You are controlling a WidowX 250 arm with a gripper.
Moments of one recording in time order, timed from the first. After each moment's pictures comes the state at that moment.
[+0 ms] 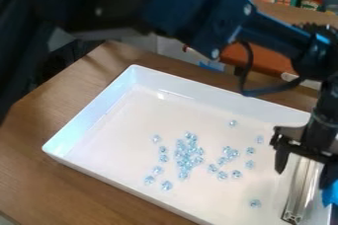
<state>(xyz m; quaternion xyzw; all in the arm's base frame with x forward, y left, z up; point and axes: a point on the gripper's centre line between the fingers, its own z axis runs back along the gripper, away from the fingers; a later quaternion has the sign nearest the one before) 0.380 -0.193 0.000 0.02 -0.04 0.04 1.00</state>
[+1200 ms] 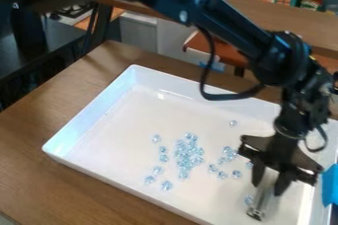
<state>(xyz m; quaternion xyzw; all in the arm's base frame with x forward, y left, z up) 0.360 -0.152 -0.013 0.02 -0.04 0.02 1.00</state>
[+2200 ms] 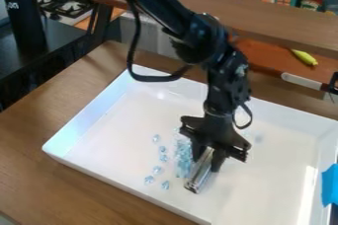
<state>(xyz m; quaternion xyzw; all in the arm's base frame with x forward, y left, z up) 0.354 -0.053 -0.017 0.05 -0.04 0.01 1.00</state>
